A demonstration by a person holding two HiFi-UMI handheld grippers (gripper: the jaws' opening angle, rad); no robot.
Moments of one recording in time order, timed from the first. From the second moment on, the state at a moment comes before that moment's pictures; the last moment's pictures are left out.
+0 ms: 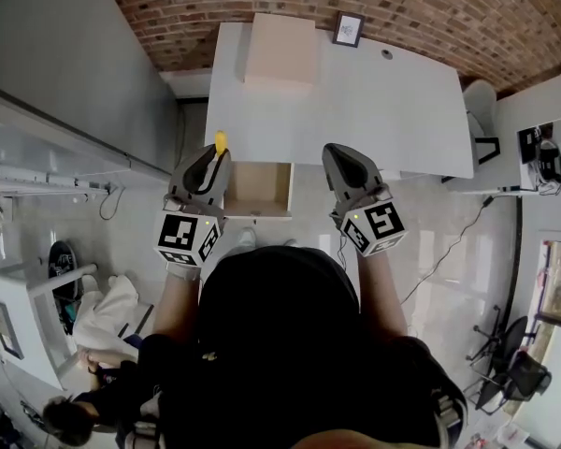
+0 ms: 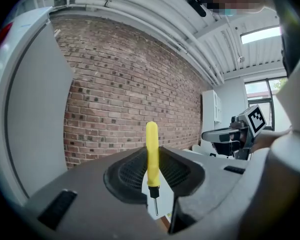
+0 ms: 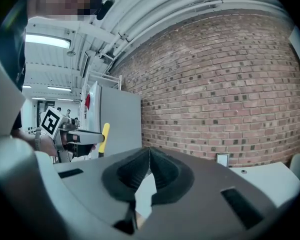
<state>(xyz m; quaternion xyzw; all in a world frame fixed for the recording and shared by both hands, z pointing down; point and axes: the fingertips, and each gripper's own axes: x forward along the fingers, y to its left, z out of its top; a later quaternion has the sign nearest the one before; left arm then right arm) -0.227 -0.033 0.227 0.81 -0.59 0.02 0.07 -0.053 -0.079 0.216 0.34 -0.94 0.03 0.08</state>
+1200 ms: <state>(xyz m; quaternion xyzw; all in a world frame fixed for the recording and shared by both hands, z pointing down) -0.229 -0.034 0.220 0.79 -0.61 0.01 0.06 -0.054 -0.082 0.223 0.32 -0.94 0.03 0.08</state>
